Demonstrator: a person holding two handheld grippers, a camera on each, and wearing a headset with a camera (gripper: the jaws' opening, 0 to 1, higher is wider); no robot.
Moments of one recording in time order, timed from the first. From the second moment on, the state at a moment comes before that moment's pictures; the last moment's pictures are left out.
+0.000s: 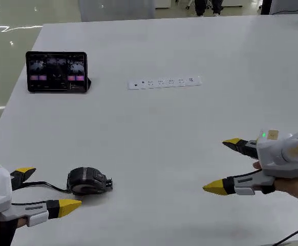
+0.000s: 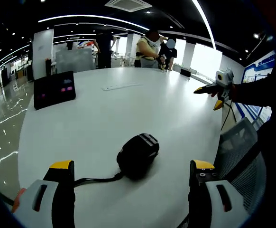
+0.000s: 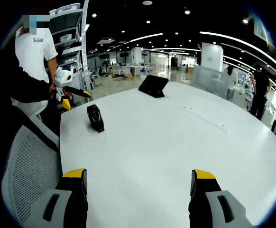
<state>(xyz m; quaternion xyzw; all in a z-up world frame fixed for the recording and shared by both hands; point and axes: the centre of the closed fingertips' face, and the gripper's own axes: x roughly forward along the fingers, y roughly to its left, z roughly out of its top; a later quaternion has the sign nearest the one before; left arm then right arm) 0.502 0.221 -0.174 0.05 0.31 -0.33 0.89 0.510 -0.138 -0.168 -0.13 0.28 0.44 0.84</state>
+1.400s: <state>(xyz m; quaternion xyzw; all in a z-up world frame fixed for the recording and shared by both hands) 0.495 0.260 -0.176 0.09 0.34 -0.33 0.88 0.460 -0.244 -0.187 -0.14 0.34 0.38 0.85</state>
